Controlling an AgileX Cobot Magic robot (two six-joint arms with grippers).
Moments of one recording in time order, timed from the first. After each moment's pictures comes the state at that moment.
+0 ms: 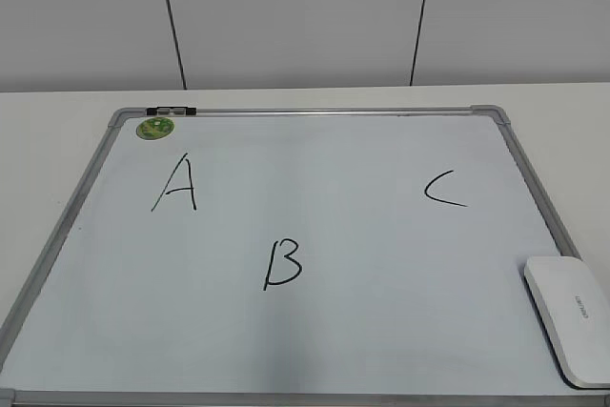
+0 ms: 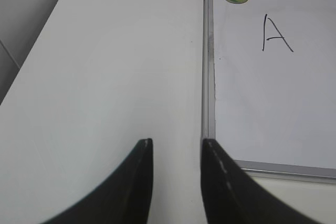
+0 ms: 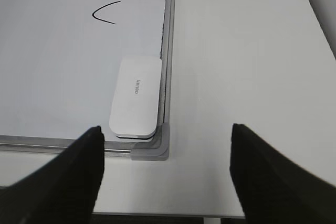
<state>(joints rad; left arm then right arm) 0.00 0.02 -0.52 0.05 1.10 -0.11 0.01 -0.02 -0.50 -0.02 1.15 -0.07</state>
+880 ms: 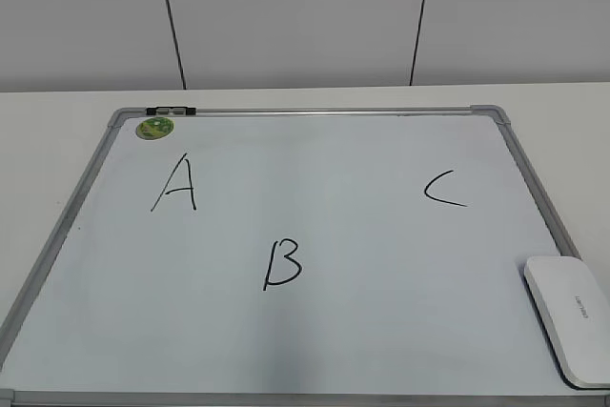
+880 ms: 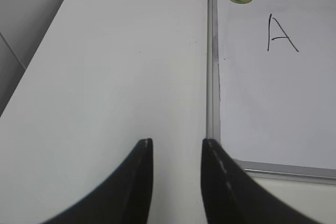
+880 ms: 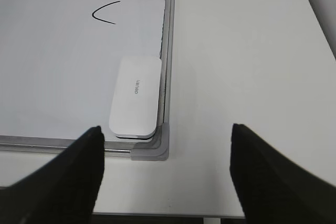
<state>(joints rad) 0.00 0.02 -0.52 0.07 1.10 -0.11 0.01 -0.02 -0.50 -0.02 1.15 -0.07</state>
